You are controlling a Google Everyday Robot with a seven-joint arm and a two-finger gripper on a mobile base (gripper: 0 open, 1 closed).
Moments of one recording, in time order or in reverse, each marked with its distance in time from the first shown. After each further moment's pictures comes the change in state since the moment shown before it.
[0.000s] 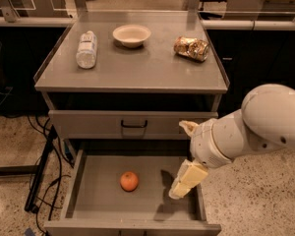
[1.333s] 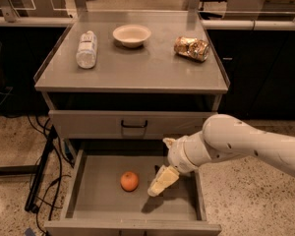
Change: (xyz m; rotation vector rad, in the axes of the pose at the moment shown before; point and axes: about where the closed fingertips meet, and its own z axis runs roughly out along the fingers) arm 0.040 -0.027 0.145 -0.078 -0.077 0.159
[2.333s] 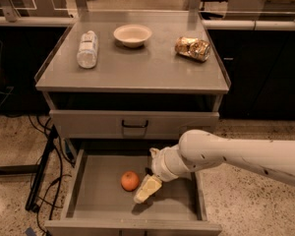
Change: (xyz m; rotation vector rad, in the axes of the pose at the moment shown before) arm 0.012 0.004 0.081 -0.016 0.016 -0.007
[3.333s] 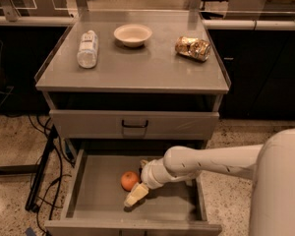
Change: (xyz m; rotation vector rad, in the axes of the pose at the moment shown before) arm 0.040 -0.021 0.126 -0.040 -0.052 0.065
